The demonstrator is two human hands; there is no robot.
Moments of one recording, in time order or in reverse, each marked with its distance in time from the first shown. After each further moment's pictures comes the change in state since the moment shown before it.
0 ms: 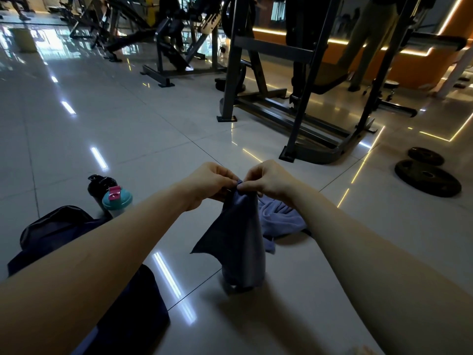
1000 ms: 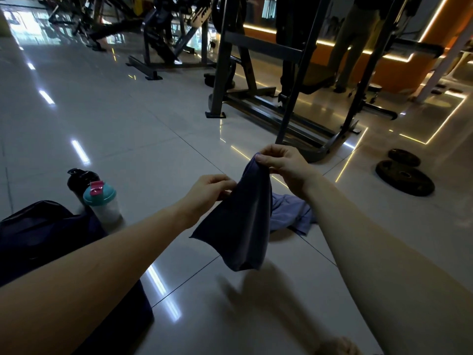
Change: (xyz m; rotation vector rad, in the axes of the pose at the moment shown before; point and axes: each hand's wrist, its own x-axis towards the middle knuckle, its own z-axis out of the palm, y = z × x) left_hand -0.007 -0.025 0.041 -0.191 0.031 0.150; right_hand -0.019 0.013 -0.046 0.351 0.163 -0.087
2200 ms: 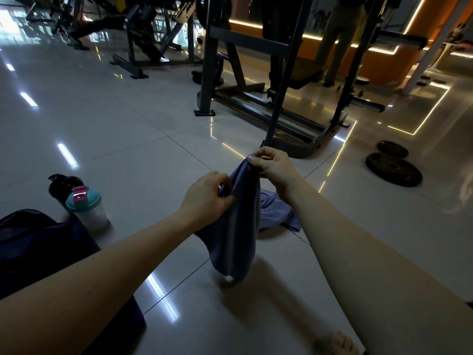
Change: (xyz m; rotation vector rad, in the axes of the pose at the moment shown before) left_hand 0.015 -0.014 0.019 0.773 0.162 0.328; right_hand 0.007 0.028 0.003 -0.014 0.213 0.073
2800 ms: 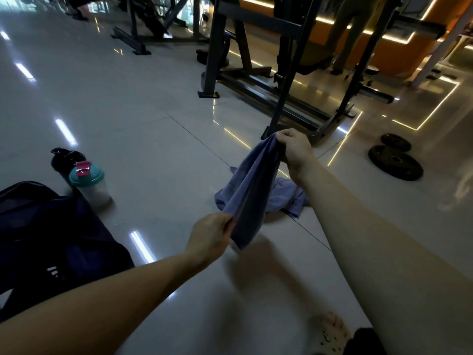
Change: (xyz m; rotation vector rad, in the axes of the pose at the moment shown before) left_hand -0.094 -0.028 0.075 0.070 -0.037 -0.060; right_hand -0.003 -0.006 -0.008 0.038 0.189 0.088
